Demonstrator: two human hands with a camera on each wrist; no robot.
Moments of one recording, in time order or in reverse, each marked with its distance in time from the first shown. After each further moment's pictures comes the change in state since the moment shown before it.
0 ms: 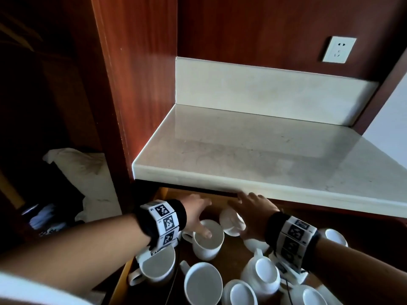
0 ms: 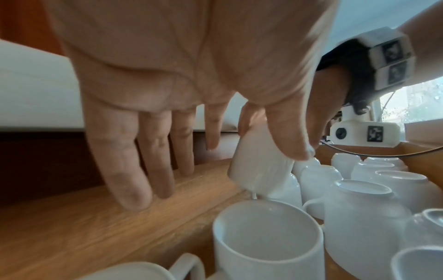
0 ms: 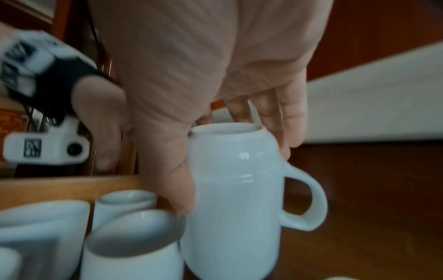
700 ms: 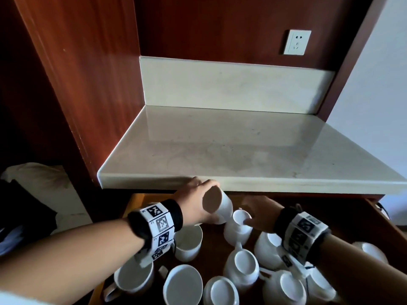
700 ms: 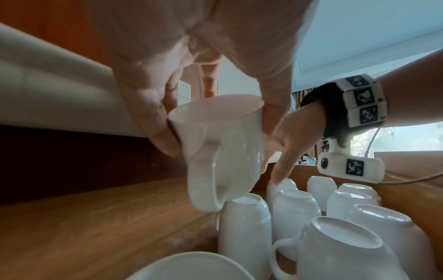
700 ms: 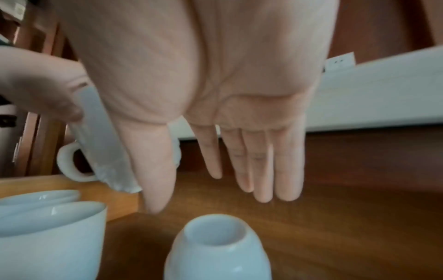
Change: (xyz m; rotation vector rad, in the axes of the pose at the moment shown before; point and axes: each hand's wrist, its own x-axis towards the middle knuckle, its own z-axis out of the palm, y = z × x) left_hand 0.028 0.050 -0.010 -0.268 0.319 0.173; right_hand -0.028 0.067 0.050 0.411 -0.043 0.230
